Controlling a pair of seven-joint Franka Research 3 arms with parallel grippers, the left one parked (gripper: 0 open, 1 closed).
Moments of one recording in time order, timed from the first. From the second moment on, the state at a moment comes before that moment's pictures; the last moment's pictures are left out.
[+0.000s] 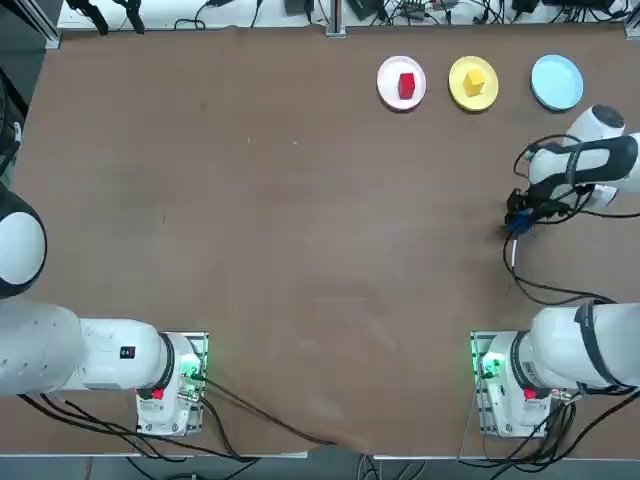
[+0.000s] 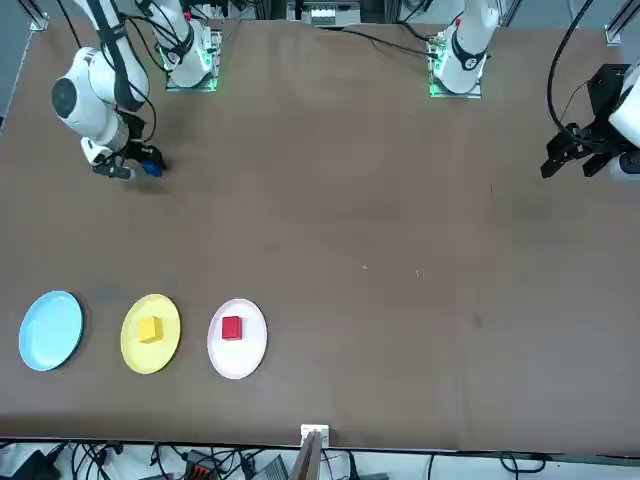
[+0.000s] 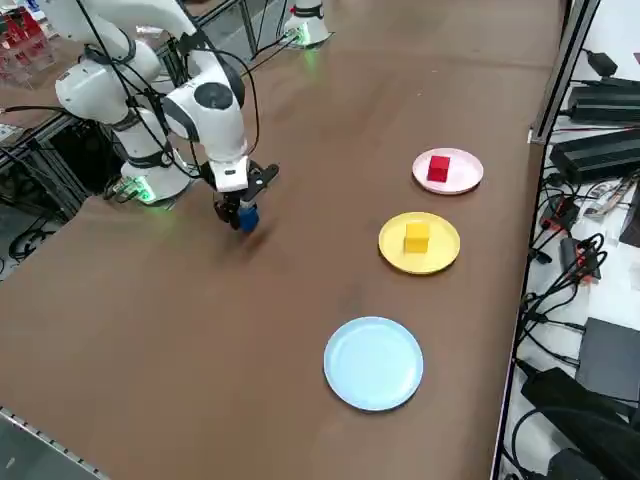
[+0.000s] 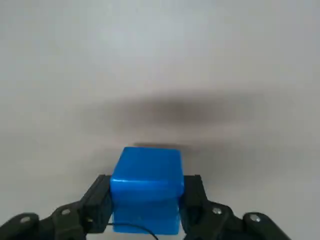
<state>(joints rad) -0.20 -0.04 -0.03 -2.72 0.02 2.55 -0.08</state>
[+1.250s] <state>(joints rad) -0.34 0.83 -0.05 -1.25 -0.01 2.17 -0.37</state>
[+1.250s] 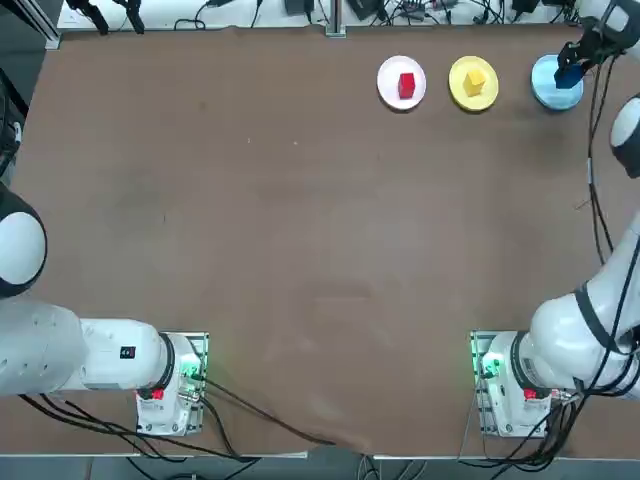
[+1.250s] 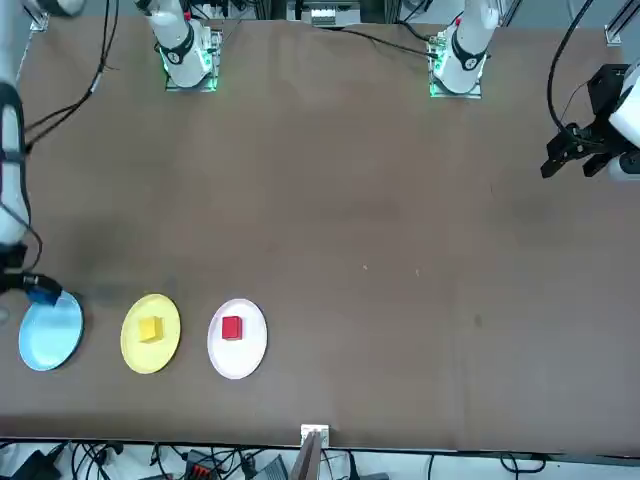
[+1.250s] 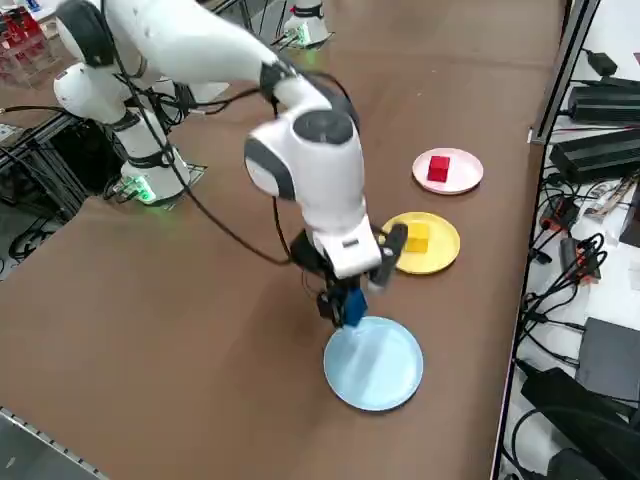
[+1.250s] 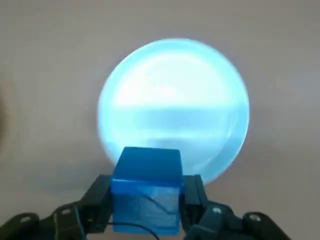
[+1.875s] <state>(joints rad) -0.36 0.94 -0.05 -1.19 -0.02 2.26 -0.40</state>
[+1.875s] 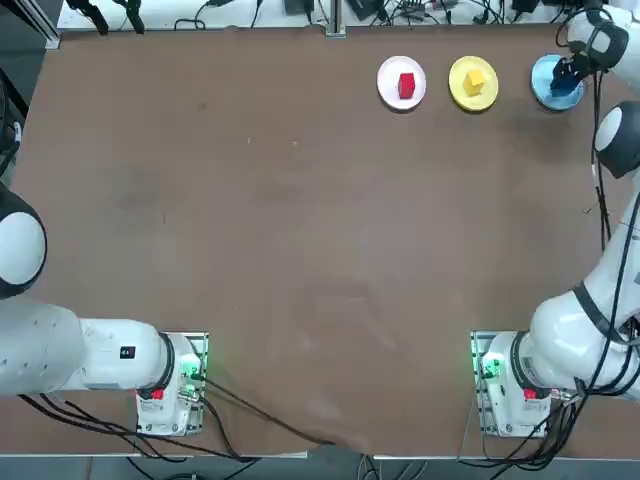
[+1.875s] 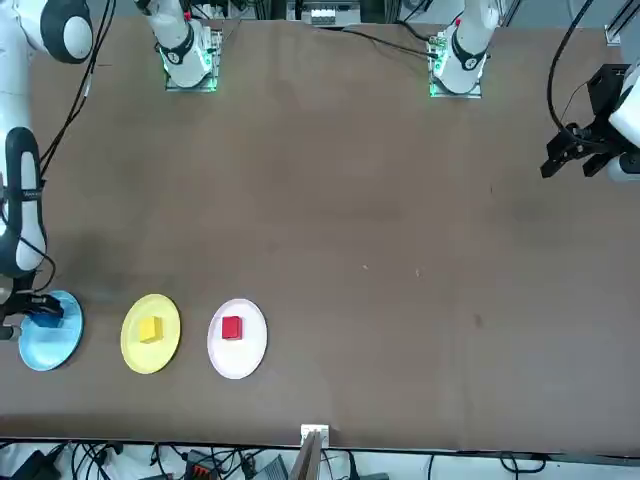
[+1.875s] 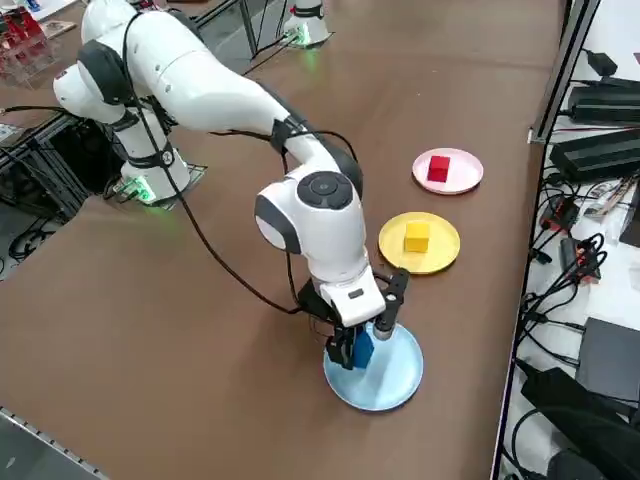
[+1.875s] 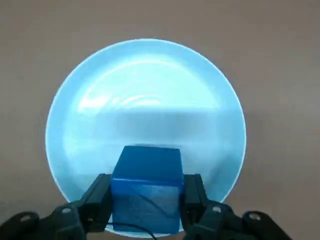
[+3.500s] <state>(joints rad) -0.26 0.39 0.00 -1.14 0.12 1.48 -0.35</state>
